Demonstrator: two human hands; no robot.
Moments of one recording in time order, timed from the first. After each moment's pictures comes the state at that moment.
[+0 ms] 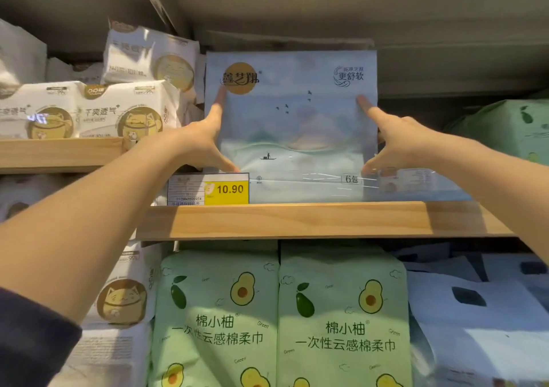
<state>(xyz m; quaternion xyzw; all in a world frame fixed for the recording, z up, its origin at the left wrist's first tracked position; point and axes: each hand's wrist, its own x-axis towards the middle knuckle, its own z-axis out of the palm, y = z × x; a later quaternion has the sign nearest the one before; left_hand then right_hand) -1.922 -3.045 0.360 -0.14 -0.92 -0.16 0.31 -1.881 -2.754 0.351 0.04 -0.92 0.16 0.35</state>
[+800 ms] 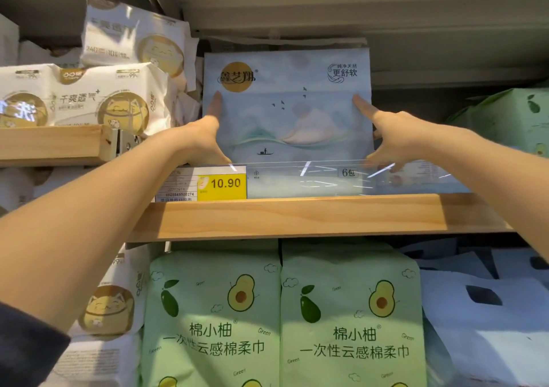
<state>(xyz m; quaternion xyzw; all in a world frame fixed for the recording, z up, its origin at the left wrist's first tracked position) -1.944 -3.036 0.358 -0.11 -0.93 -0.17 0.31 -1.902 -2.757 0.353 0.03 -0.94 0.13 0.31</state>
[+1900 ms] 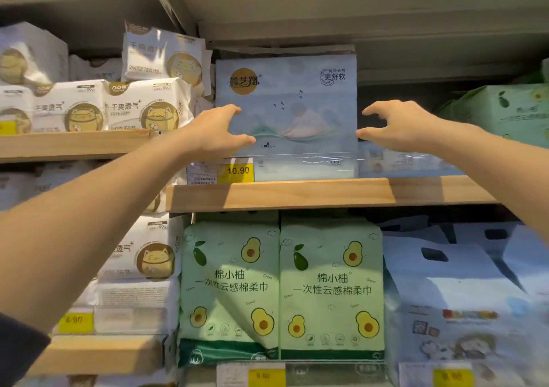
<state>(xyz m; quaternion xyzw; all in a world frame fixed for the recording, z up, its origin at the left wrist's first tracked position) -1.863 -3.028 0.339 -0.19 -0.90 -0.13 0.37 -1.843 -2.752 0.341 0.04 -0.91 0.11 0.40</state>
